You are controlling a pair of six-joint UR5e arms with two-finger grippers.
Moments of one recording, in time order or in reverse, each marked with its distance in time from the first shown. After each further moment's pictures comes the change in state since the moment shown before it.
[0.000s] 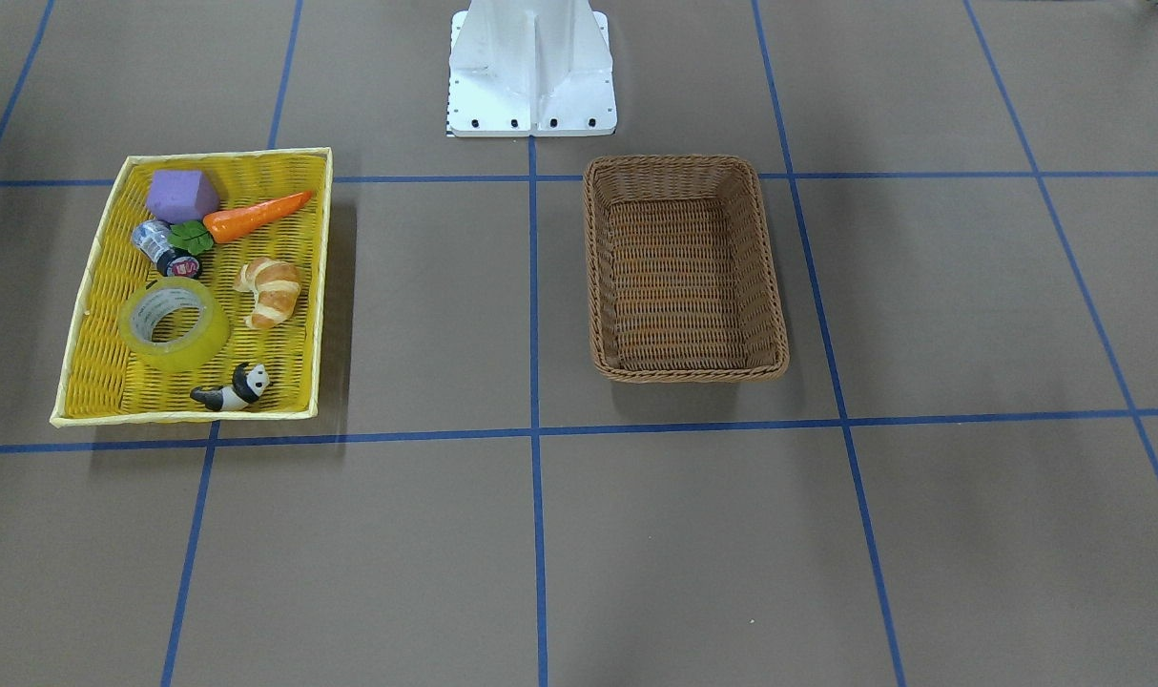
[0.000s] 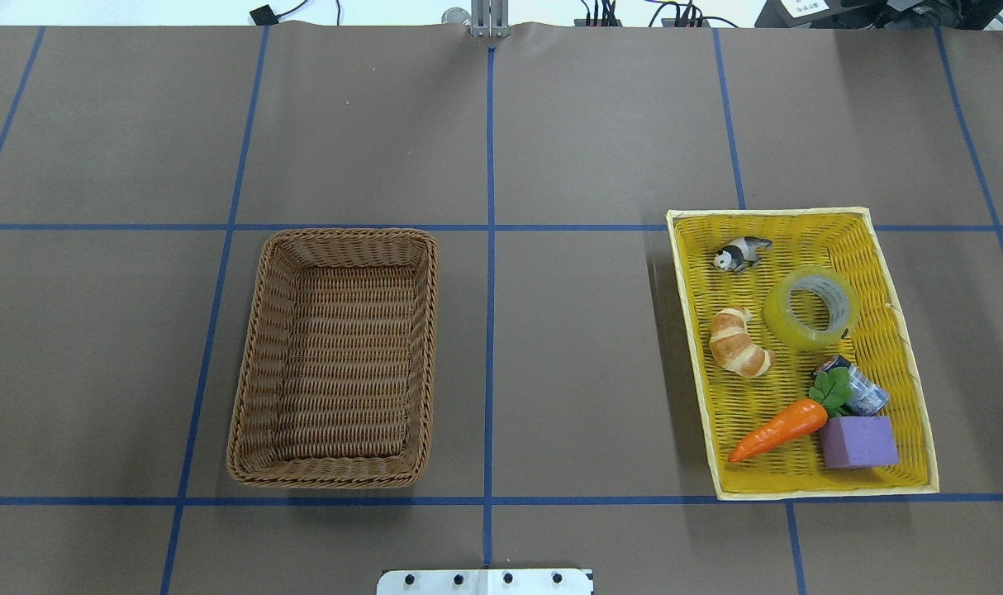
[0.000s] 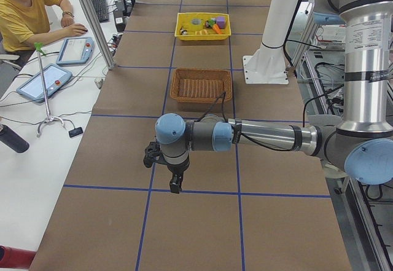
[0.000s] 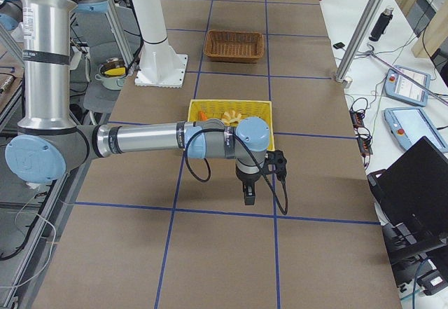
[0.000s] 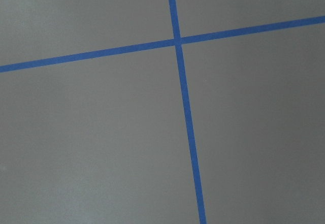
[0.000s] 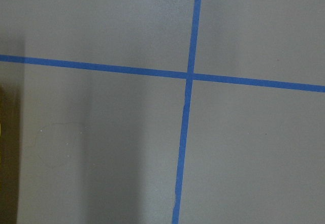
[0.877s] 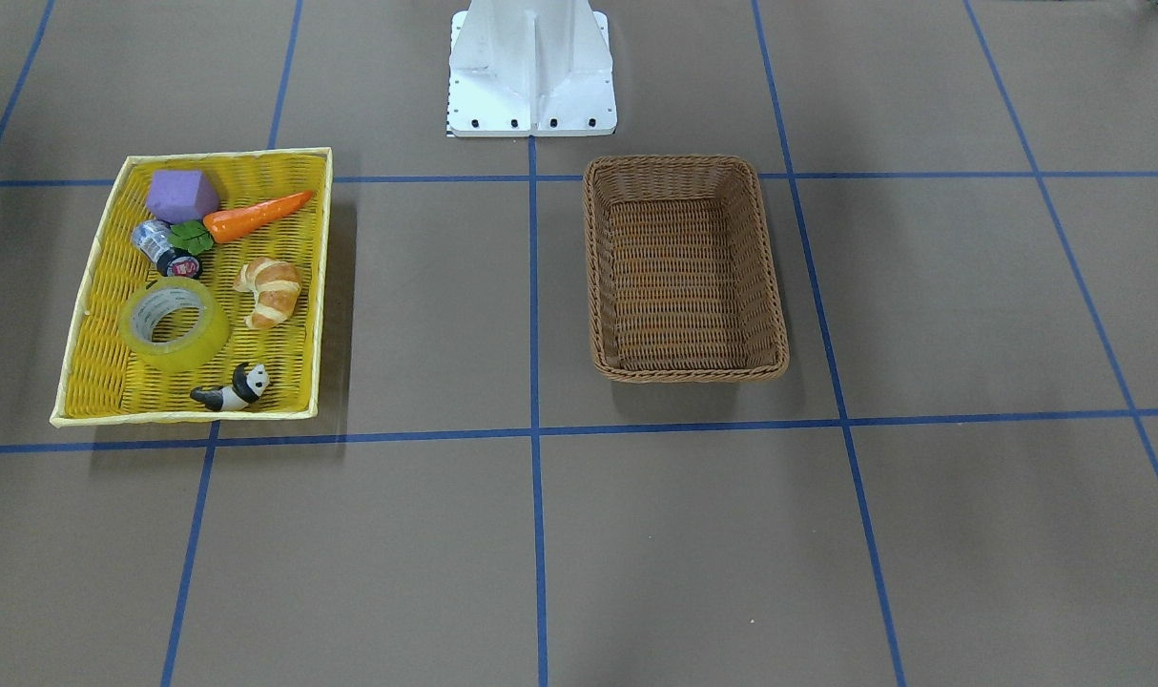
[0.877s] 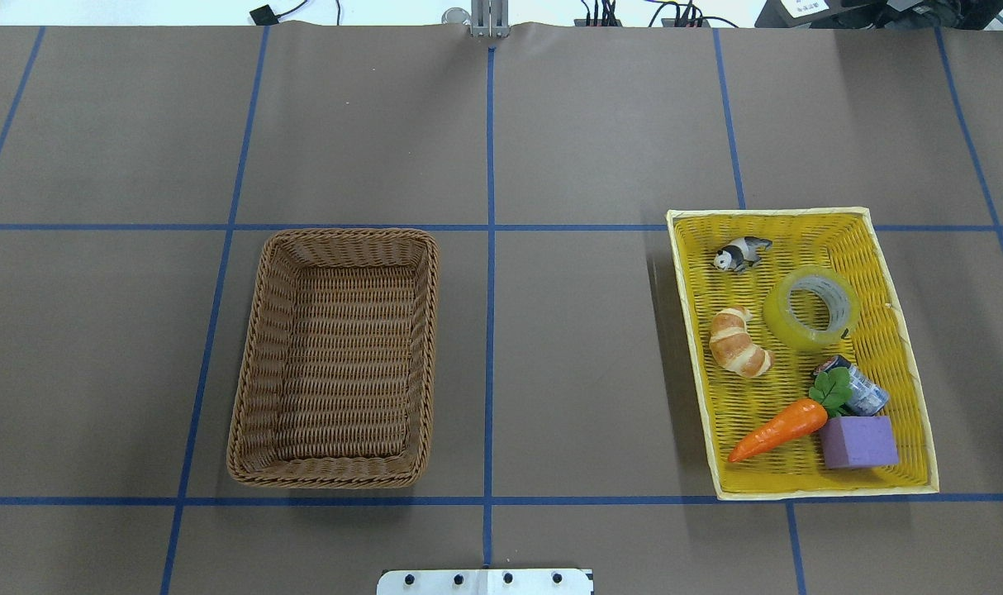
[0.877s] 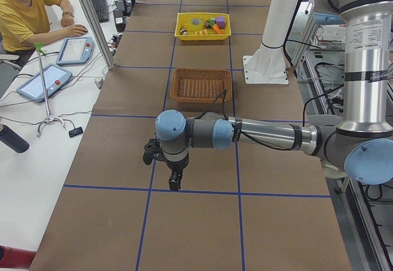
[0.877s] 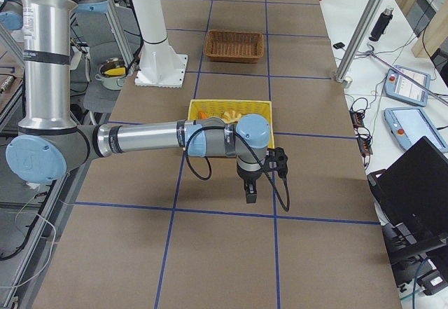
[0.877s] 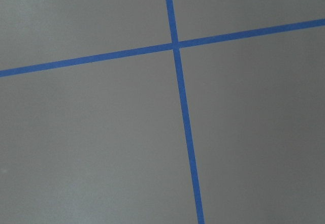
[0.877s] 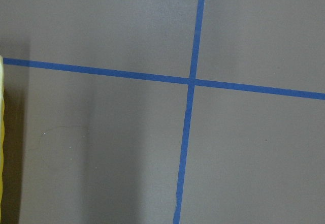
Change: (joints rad) left arm 0.000 -0.006 -0.024 -0.001 0.000 -0.010; right arm 0.000 0.008 0.021 0.065 -0.004 0.009
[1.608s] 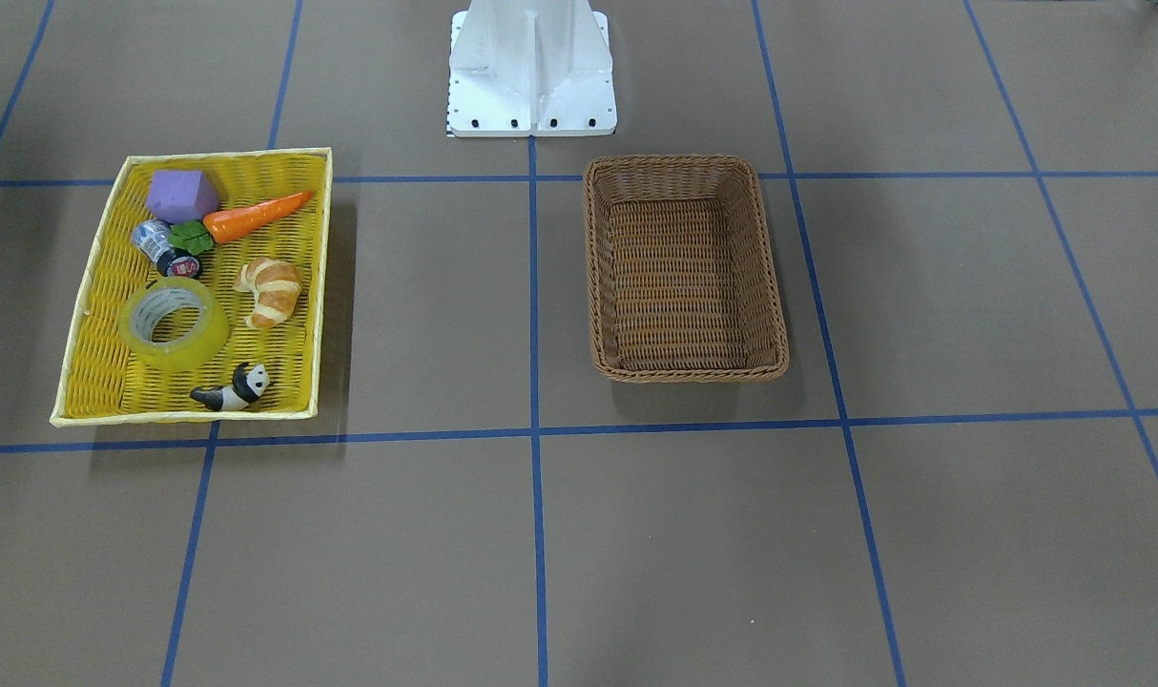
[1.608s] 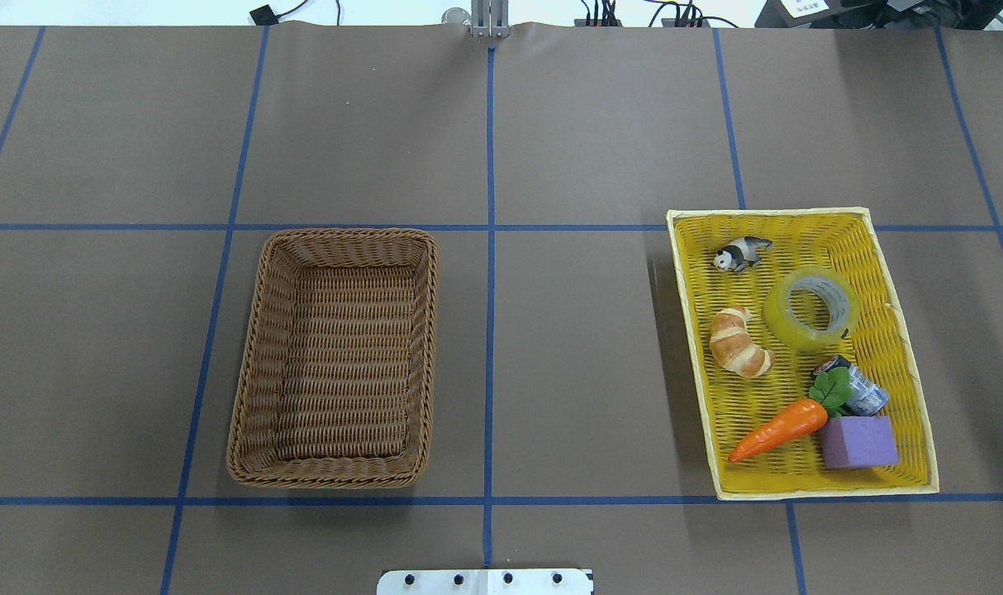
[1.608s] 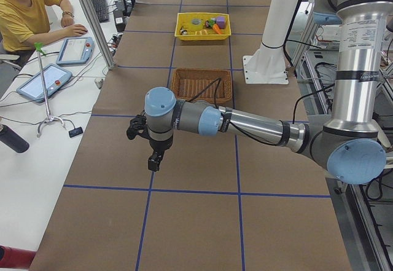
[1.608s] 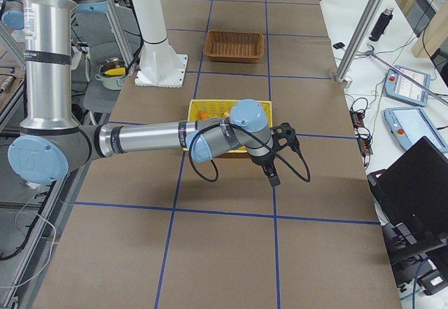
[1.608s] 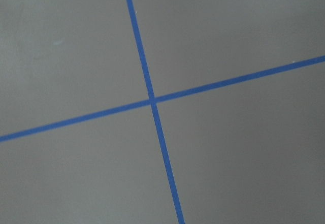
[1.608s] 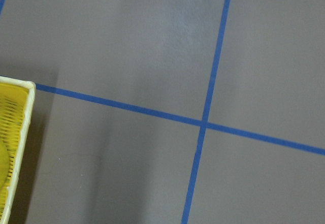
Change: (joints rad) left arm -0.001 -0.097 0.007 -0.119 -0.001 -0.001; right arm 0.001 0.004 -0.030 0.345 0.011 0.043
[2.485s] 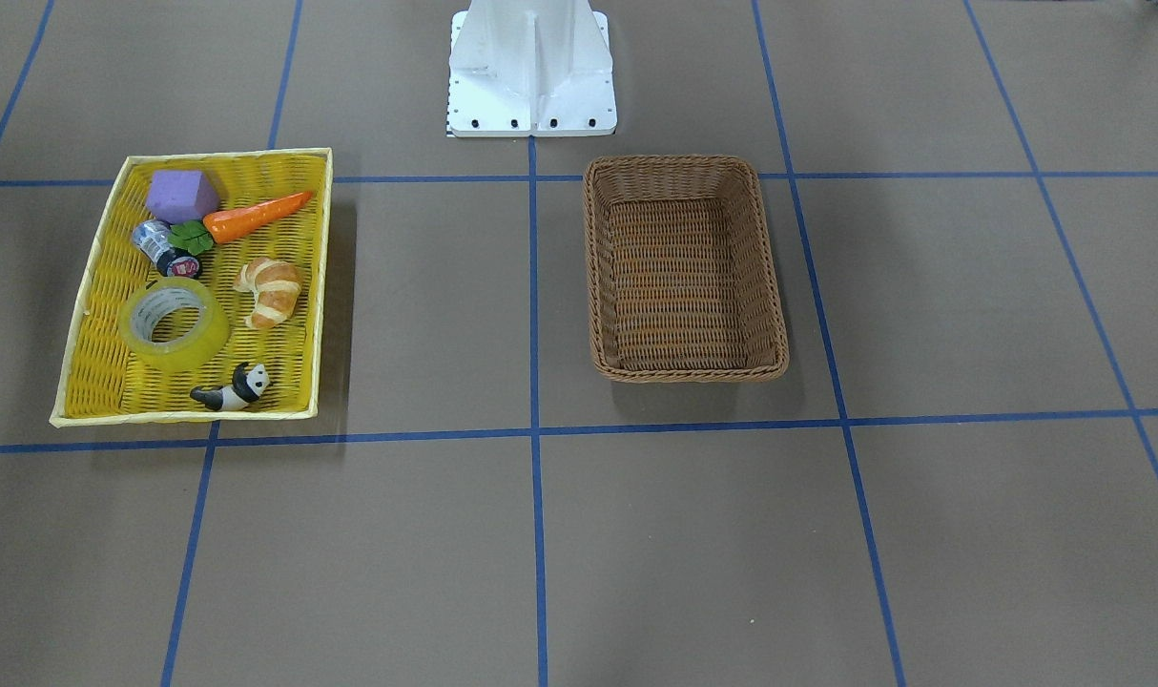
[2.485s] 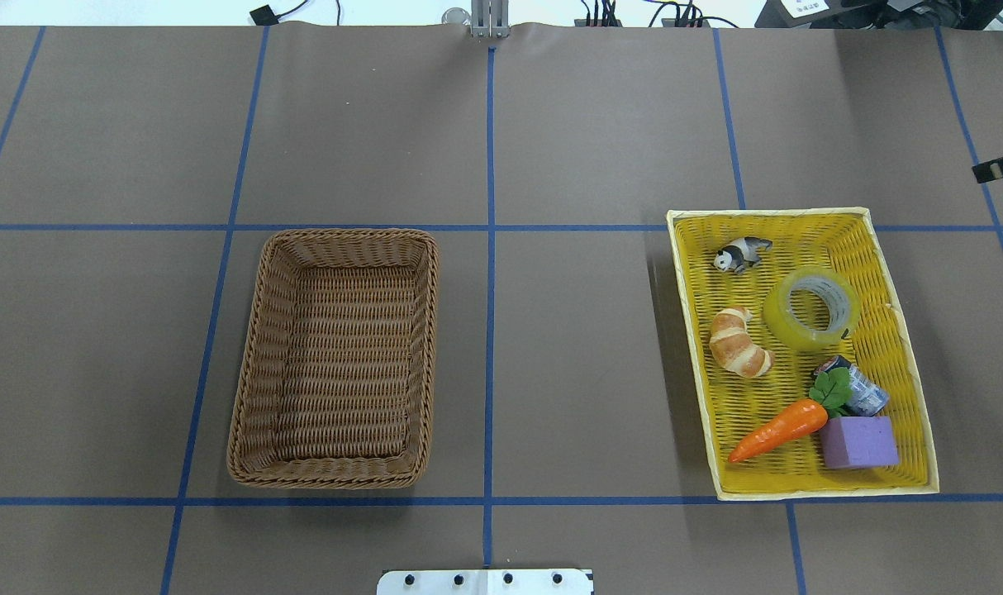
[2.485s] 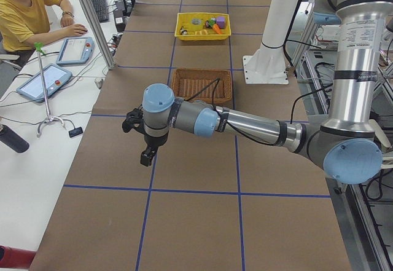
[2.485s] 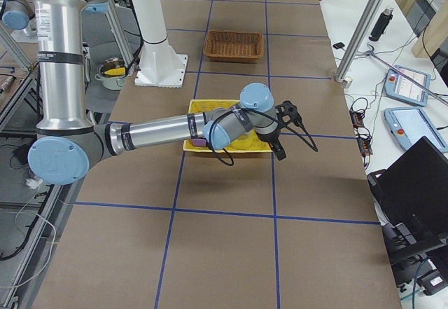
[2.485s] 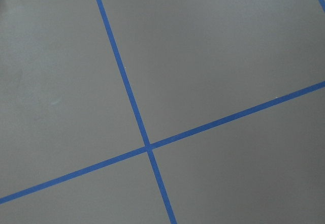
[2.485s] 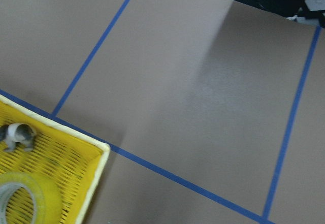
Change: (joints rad) left arm 0.002 -0.011 0.016 -0.085 -0.006 0.001; right arm -0.264 0.083 0.053 0.102 -0.047 0.223
